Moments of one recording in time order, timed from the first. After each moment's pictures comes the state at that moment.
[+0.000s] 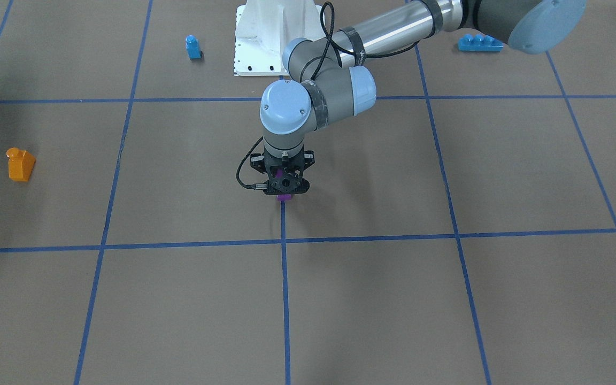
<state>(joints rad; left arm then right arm) -0.53 -2.55 -1.23 -1.65 -2.07 -1.21 1.37 -1.65 1.81 -1.48 2.34 0.14</state>
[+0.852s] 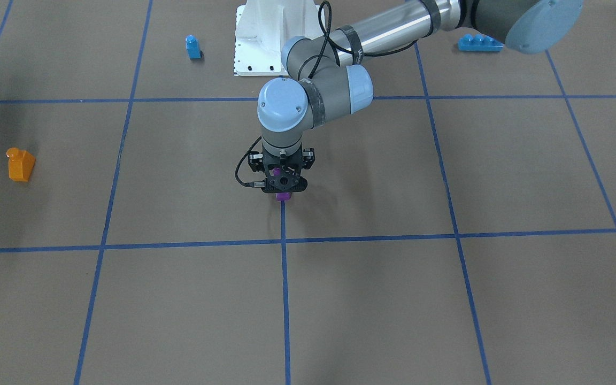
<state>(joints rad) -0.53 -2.55 -1.24 -1.64 -2.06 -1.21 1.32 -1.65 1.81 -1.48 2.38 0.15</state>
